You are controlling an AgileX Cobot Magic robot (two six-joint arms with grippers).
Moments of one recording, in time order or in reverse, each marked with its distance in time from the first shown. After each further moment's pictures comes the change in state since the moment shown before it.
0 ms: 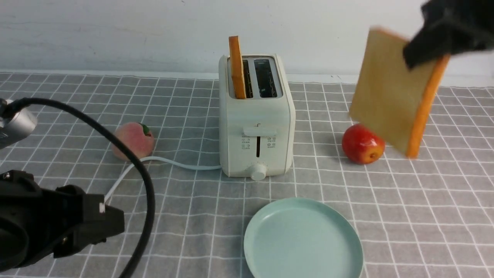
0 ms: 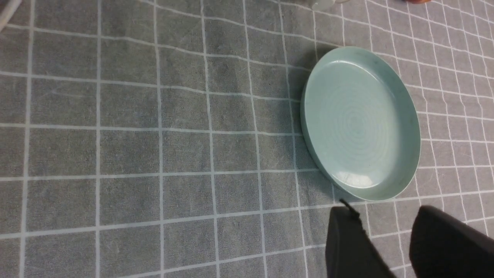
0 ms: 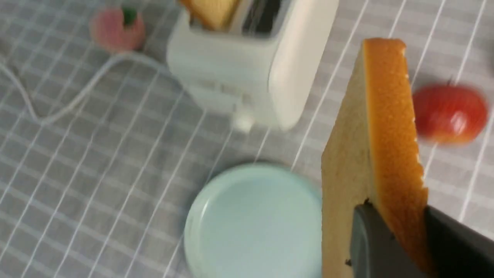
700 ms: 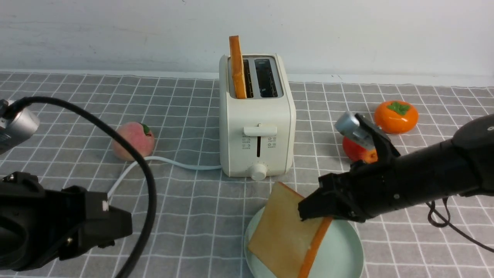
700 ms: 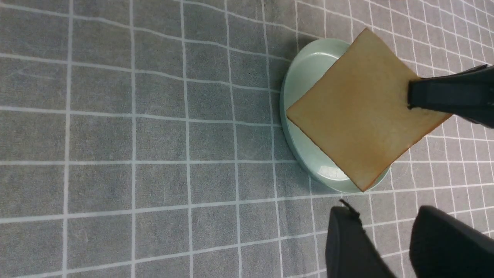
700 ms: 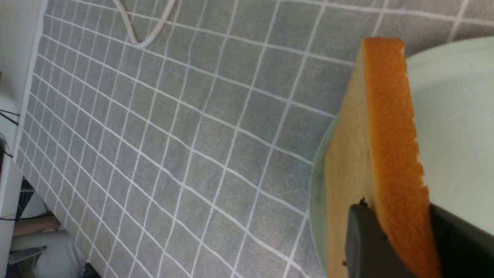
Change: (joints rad) right arm 0.098 0.134 0.703 0.766 -0.490 -0.557; left arm -0.001 0.000 0.000 -0.061 0.011 -0.004
